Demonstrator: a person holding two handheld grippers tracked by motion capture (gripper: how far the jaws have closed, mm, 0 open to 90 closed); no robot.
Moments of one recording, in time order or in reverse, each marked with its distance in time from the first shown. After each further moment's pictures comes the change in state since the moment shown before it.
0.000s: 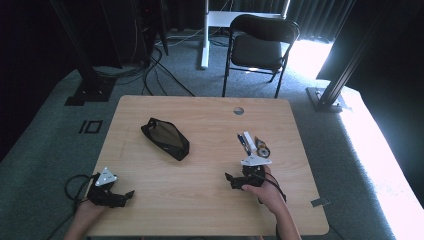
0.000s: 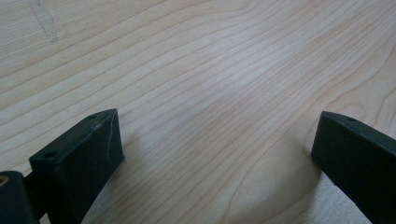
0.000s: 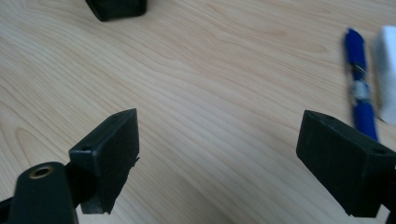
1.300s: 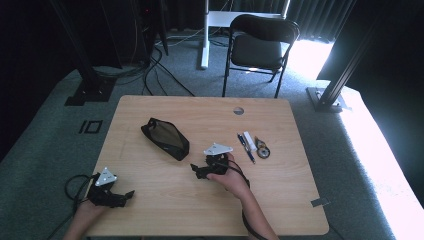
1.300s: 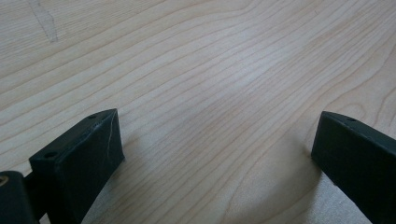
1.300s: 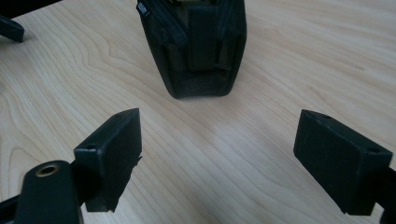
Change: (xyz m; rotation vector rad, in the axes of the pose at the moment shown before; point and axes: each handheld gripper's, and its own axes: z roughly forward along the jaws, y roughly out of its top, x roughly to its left) left arm 0.000 0.000 0.000 0.000 0.000 0.000; right arm 0.060 0.060 0.074 -0.053 0.117 -0.075
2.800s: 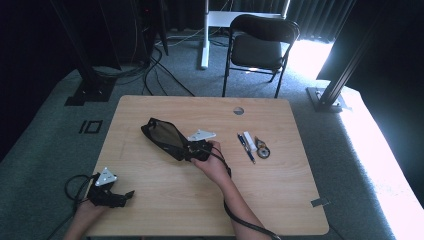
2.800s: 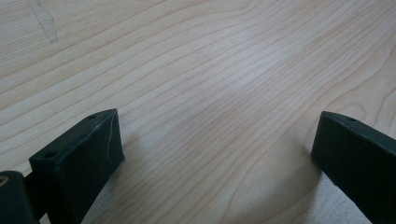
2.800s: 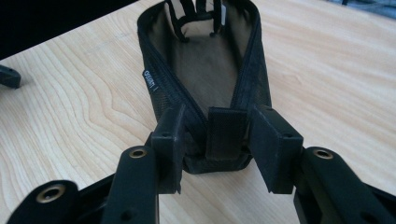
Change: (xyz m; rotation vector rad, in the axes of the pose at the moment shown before) left arm 0.000 0.000 0.000 0.000 0.000 0.000; right arm 0.009 0.050 0.038 -0.005 0.004 0.014
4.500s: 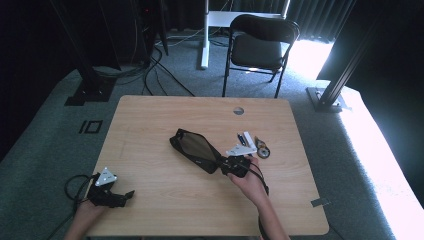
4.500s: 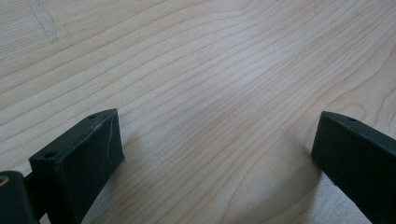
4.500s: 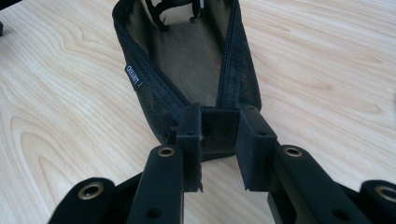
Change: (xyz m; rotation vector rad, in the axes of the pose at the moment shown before) left arm 0.000 0.000 0.000 0.000 0.000 -0.001; right arm -0.037 -0.064 -0.101 0.056 -0.077 0.073
